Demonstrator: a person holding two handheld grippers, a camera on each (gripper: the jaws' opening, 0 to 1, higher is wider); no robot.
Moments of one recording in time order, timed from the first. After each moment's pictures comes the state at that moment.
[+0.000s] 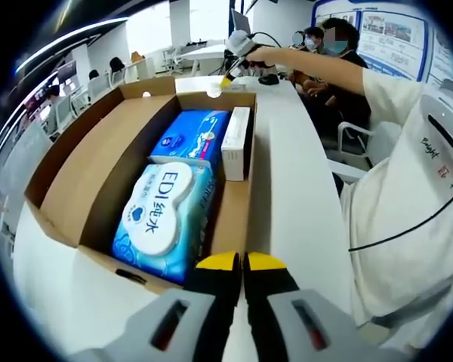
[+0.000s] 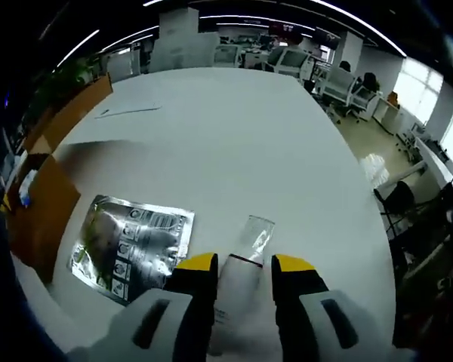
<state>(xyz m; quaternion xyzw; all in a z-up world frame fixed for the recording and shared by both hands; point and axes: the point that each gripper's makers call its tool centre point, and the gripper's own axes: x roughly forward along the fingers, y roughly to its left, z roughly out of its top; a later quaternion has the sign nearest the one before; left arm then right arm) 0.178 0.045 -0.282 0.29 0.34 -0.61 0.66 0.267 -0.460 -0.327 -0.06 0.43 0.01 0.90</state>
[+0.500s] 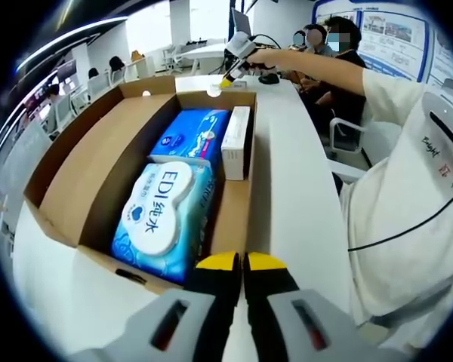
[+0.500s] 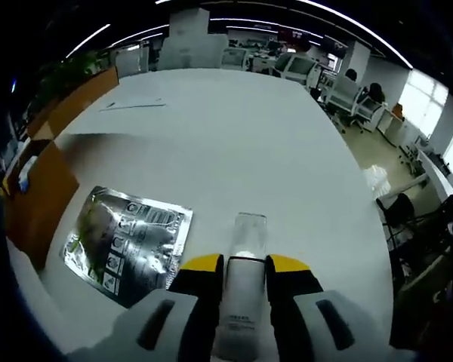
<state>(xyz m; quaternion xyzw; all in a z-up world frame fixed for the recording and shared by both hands) 0.179 0.047 -0.282 0.29 0.34 -0.61 0.66 0.273 -0.459 -0.326 -0.09 0.41 0.03 0.91</state>
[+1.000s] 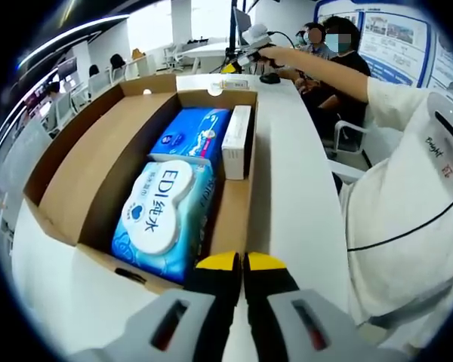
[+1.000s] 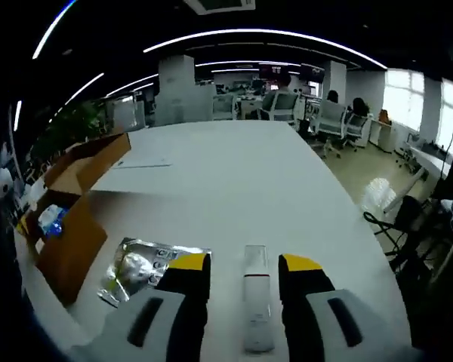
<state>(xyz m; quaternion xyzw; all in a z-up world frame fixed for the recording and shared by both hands) 0.179 0.046 -0.282 0.29 0.34 -0.61 0.66 0.266 -0.458 -0.259 0.05 0.24 0.02 0.97</state>
